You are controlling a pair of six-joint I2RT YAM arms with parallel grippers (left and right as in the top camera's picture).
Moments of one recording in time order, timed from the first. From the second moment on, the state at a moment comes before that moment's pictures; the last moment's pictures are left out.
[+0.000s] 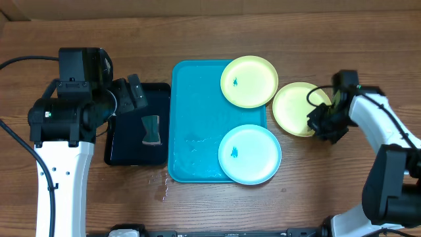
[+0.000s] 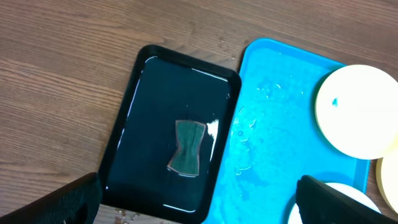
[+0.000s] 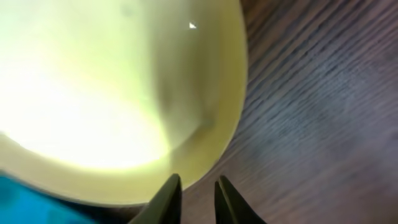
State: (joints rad) left arm -0.01 1.33 1.55 -1.21 -0.03 -0.32; right arm -0.08 1.74 1.14 -0.96 -0.18 0.78
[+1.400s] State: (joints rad) left arm -0.01 1.33 1.55 -1.21 -0.03 -0.32; right arm 0.28 1.74 1.20 -1.20 -0.22 0.44
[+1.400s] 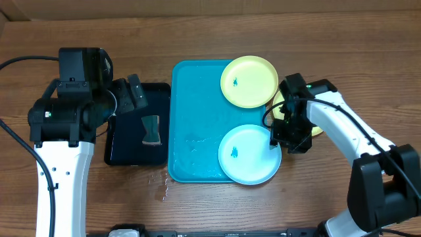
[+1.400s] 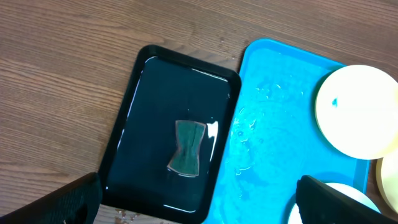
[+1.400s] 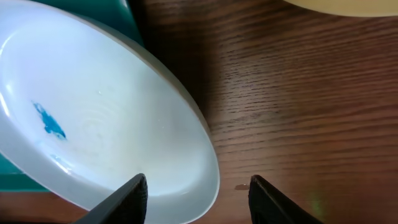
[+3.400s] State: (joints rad) left arm -0.01 1.33 1.55 -1.21 -0.03 -0.32; right arm 0.60 1.74 1.10 -0.64 -0.06 0.86
